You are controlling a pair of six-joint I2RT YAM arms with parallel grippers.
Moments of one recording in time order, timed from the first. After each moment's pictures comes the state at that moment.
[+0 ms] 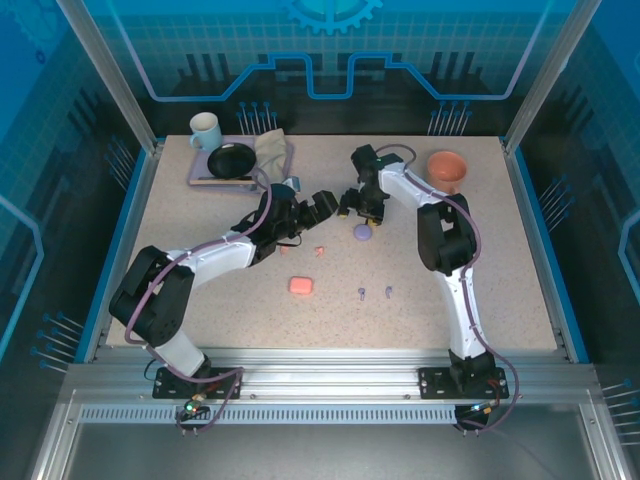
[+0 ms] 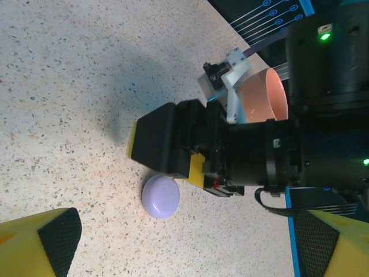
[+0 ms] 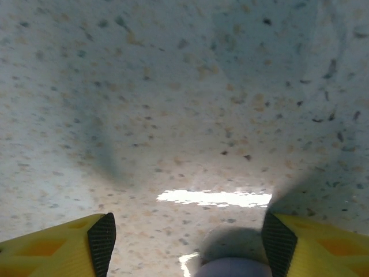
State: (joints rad) left arm -0.50 1.64 0.96 0.21 0.15 -0.97; right arm 0.38 2.35 1.96 -0.99 -0.19 0.58
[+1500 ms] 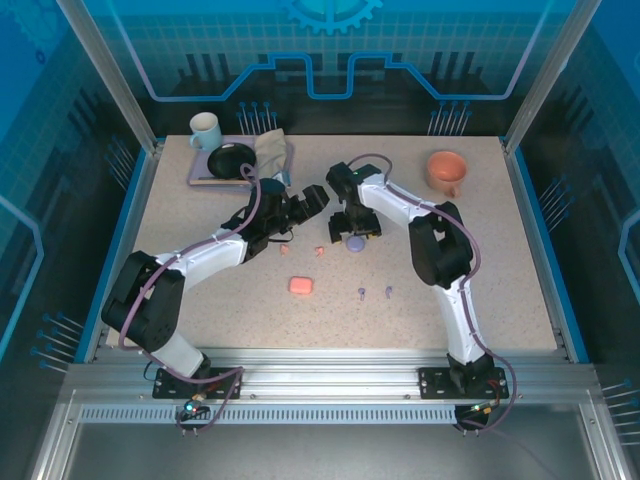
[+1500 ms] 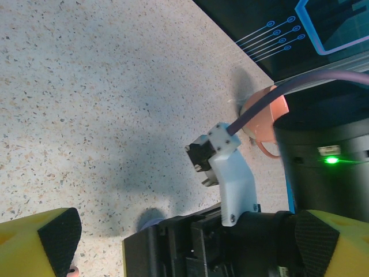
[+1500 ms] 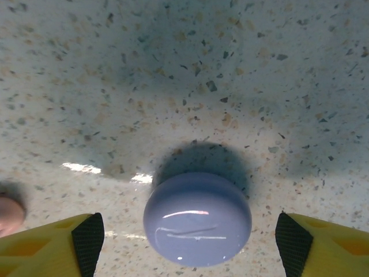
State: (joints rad) left arm -0.45 1.60 0.96 0.15 0.15 -0.95; right arm 0.55 2.26 1.87 -1.15 0.02 0.40
